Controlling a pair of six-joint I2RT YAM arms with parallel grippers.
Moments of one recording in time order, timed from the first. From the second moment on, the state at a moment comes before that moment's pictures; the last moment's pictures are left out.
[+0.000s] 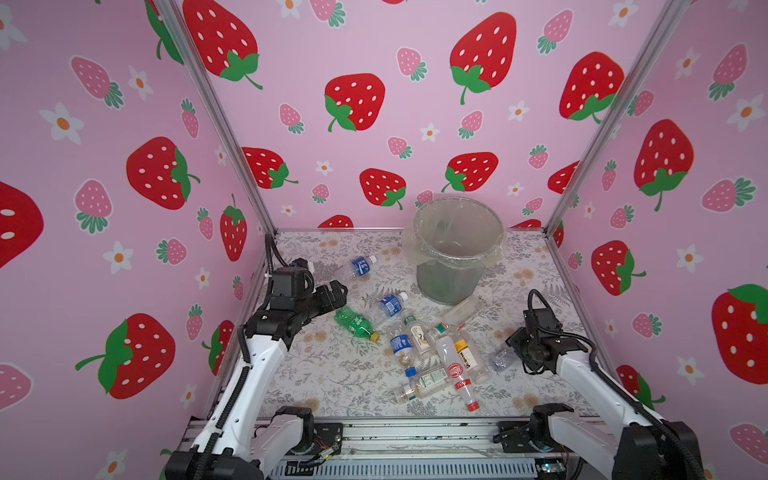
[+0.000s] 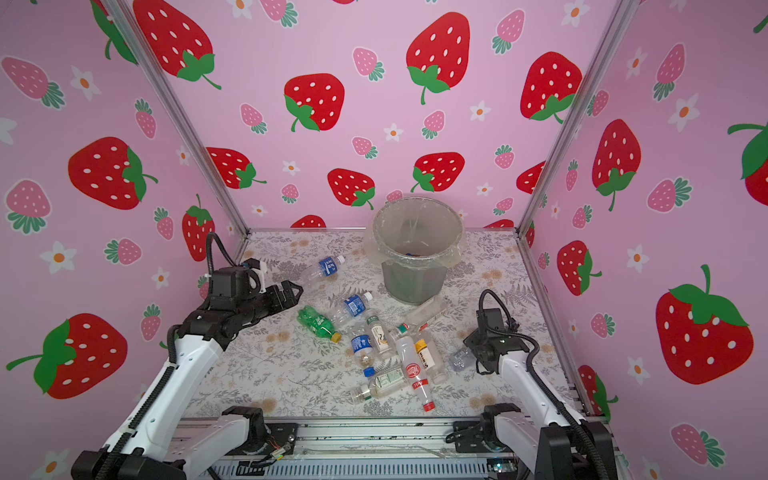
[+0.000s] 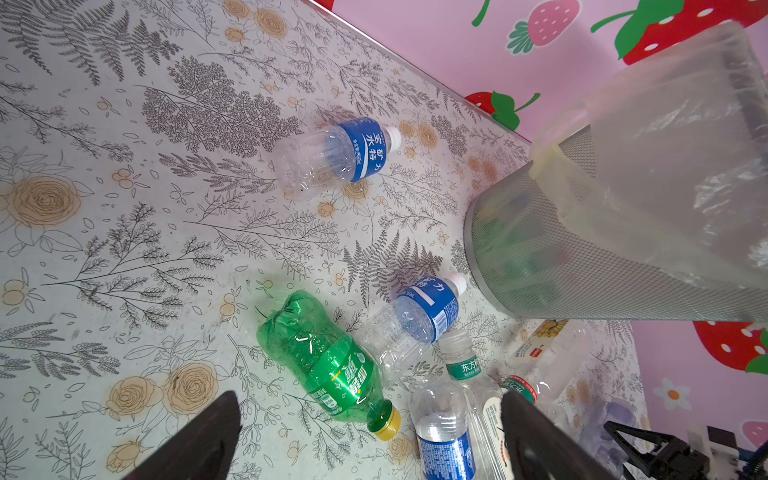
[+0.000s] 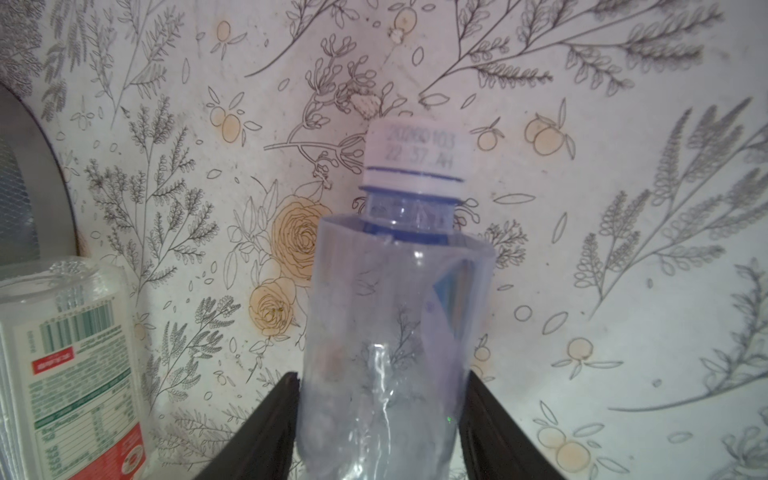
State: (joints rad) left arm -0.07 1.03 0.93 -0.63 0.24 -0.44; right arm 0.20 1.01 0.48 -0.57 0.11 0.95
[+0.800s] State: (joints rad) left arm -0.07 1.08 0.93 -0.65 0.25 -0.44; right arm 0.20 0.73 0.57 -0.61 0.16 0.74
